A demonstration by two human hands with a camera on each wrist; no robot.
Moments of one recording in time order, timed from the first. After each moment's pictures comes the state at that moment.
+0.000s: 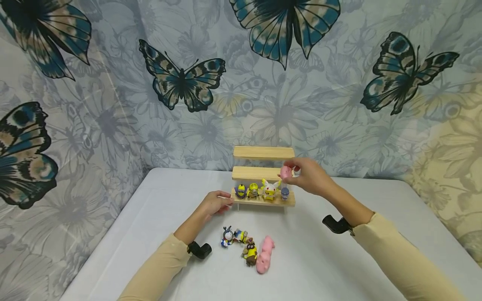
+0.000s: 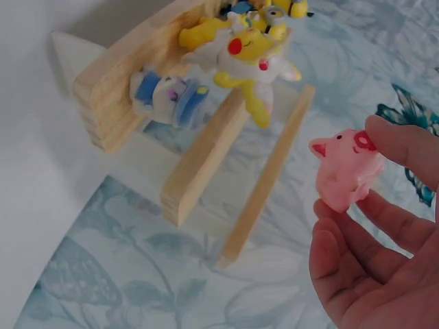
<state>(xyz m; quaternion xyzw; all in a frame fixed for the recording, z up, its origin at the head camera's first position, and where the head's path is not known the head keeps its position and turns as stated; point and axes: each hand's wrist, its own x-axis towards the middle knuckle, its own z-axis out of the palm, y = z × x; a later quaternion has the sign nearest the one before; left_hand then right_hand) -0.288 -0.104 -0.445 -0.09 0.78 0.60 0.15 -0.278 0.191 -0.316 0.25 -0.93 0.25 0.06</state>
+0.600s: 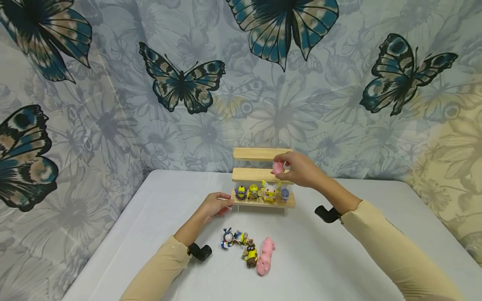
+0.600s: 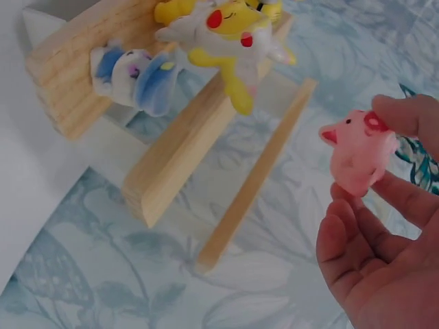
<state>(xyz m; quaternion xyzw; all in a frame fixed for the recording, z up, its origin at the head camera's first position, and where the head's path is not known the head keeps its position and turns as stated) -0.286 -0.104 -0.445 -0.08 0.78 0.60 0.14 -0.300 0.175 -0.308 0.29 -0.93 0.21 0.06</state>
